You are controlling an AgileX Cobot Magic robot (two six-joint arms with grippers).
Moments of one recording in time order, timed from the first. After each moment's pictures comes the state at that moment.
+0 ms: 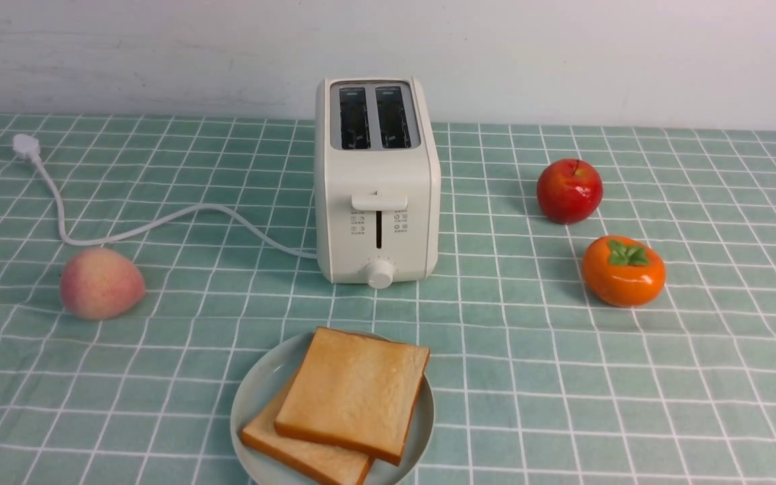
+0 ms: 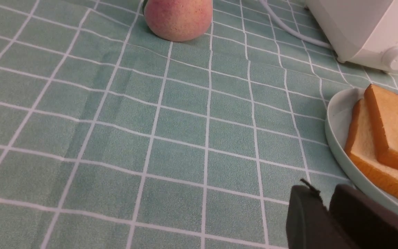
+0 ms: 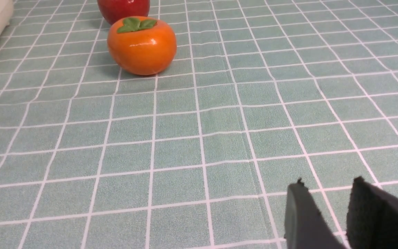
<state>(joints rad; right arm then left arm) 0.00 -0.01 0.02 -0.23 0.39 0.28 -0.09 -0.01 0.03 -0.06 0.39 -0.32</state>
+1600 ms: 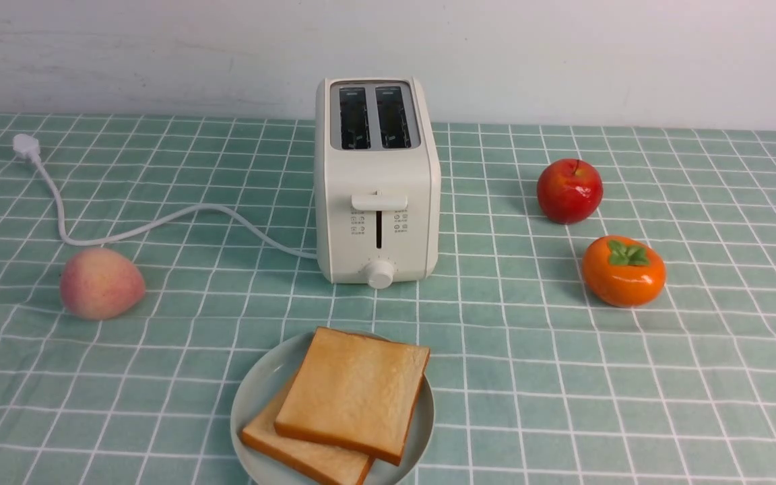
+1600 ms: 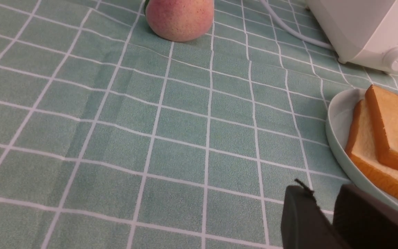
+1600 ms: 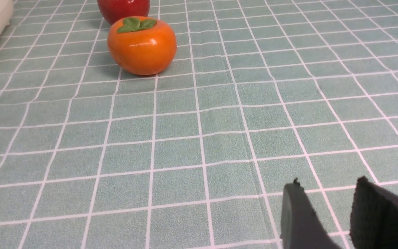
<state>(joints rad) 0.00 -0.01 0.02 -0.23 0.39 0.28 -0.09 -0.01 0.03 -0.05 0.39 -0.32</state>
